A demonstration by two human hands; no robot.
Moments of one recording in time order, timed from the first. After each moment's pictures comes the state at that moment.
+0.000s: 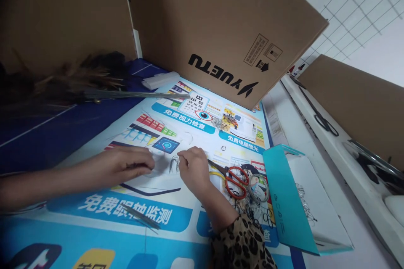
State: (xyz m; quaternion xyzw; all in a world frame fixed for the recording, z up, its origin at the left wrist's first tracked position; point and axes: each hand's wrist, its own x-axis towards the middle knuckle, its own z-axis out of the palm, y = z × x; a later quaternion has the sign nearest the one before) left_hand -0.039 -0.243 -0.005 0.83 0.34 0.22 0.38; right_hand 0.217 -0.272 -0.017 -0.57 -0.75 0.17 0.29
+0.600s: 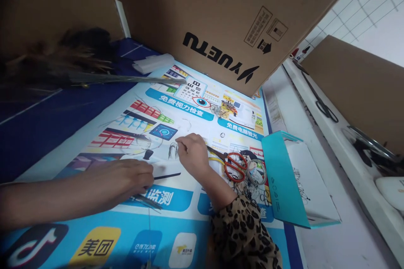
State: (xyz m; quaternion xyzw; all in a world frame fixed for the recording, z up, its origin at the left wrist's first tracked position) left_hand -0.021 -0.296 -0.003 0.93 0.25 0.05 0.26; right_hand 0.218 -0.269 -0.022 -0.56 -0.76 0.15 0.29
